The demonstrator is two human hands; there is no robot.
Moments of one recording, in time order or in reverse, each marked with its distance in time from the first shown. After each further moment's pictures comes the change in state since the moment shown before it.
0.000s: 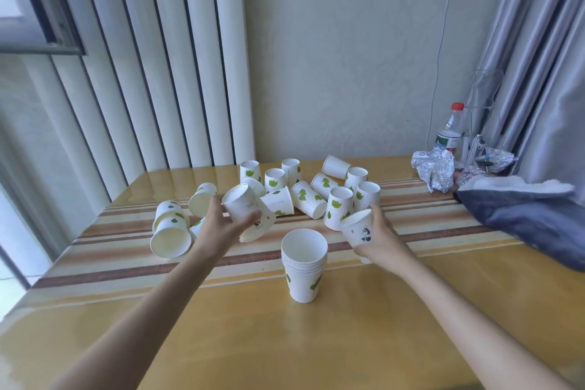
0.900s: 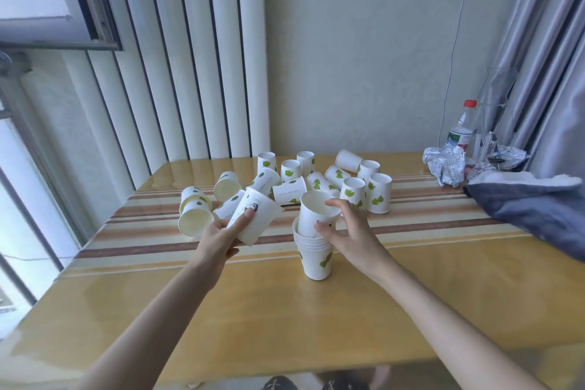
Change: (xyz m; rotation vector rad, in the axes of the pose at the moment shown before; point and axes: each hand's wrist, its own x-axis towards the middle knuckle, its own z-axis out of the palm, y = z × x) left_hand -0.053 -0.024 -0.034 -0.363 -0.122 -0.259; right_hand -0.059 -0.059 0.037 0.273 -0.039 -0.351
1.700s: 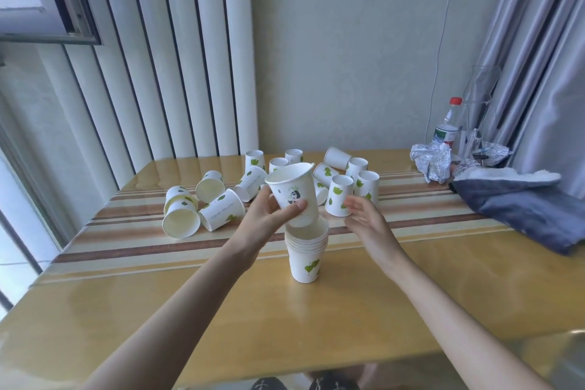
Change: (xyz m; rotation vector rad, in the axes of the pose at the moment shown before) left_hand -0.003 0.028 0.074 0.074 -0.319 0.285; right_hand -0.001 0.019 -0.030 0.317 0.135 0.102
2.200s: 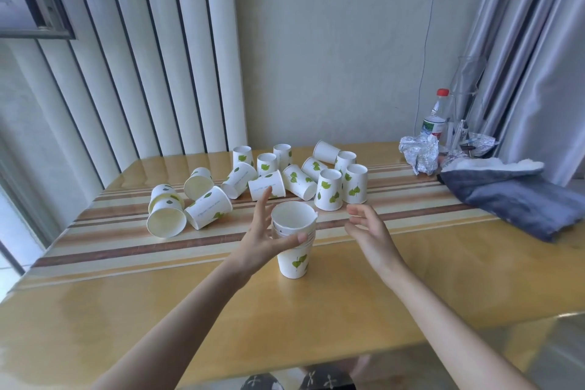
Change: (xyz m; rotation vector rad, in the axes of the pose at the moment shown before) left_hand -0.008 -0.035 0.016 0.074 -0.029 -0.120; right_hand -0.011 0.027 -0.015 -0.011 0.117 0.062
